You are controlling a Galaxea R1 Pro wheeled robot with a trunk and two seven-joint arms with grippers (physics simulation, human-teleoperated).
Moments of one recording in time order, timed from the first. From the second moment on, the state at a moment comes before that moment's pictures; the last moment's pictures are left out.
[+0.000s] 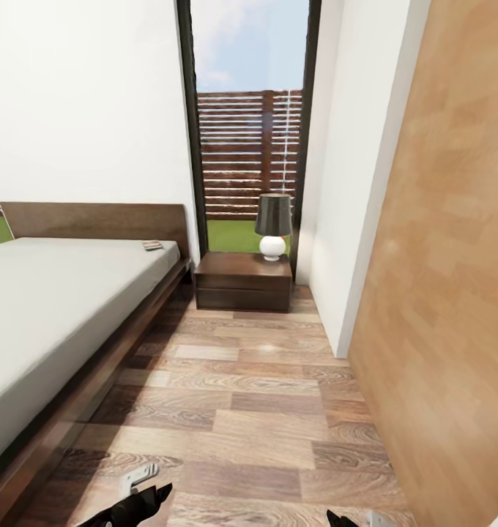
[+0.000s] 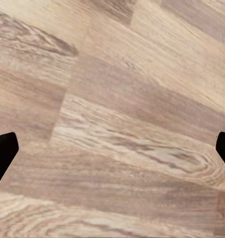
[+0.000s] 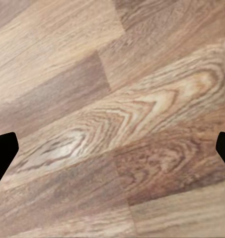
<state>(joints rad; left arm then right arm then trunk) -0.30 0.01 0.31 -0.57 0.08 0.22 -0.29 -0.26 -0.05 0.04 -0.38 -0.62 -0.01 0.16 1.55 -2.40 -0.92</state>
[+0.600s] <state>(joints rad) -0.30 0.02 0.31 -0.57 0.08 0.22 -0.29 -0.26 -0.05 0.04 -0.36 -0.62 -0.01 0.16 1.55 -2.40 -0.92</state>
